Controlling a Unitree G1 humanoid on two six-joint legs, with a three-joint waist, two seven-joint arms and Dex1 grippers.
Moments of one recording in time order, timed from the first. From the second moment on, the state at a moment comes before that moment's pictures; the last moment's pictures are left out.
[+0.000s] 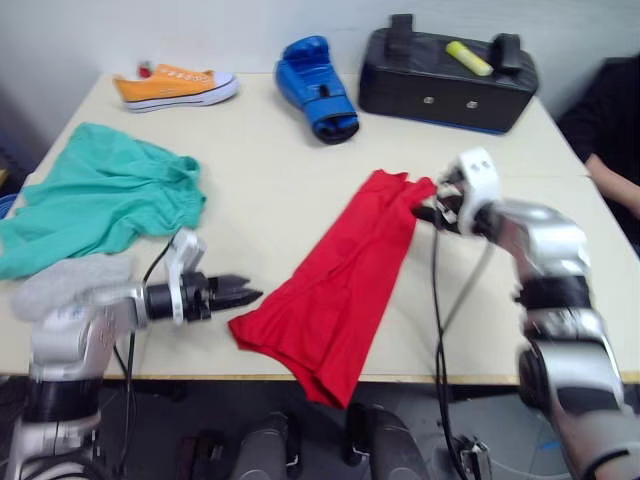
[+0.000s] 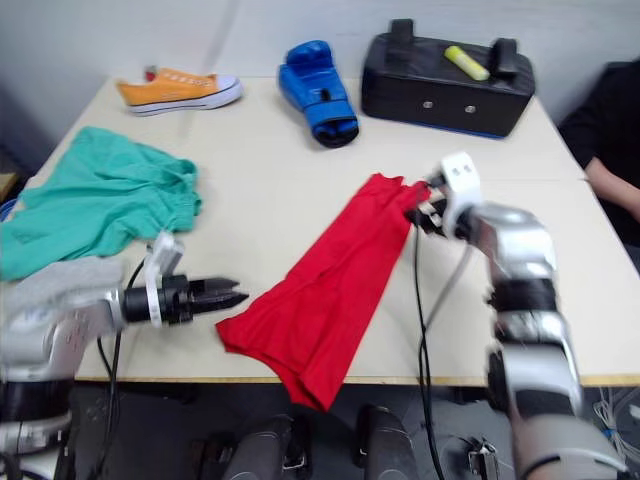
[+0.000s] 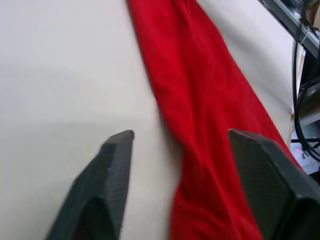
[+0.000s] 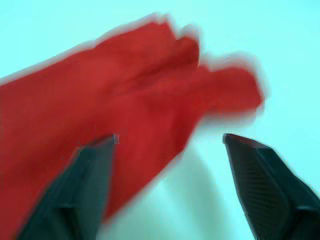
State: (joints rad) left arm -0.57 0.74 0.10 0.11 -0.53 0.92 -1.09; right arm -0.60 -0.55 -0.18 -0.06 0.26 1.13 0.67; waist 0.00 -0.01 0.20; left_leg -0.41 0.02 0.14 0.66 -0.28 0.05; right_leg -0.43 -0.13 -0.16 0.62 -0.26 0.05
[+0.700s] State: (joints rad) left arm -1.24 0.28 -0.08 1.30 -0.09 0.24 -1.00; right arm -0.15 -0.40 -0.25 -0.65 0.62 1.44 0.62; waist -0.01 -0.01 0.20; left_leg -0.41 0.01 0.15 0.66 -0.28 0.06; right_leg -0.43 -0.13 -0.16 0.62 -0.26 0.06
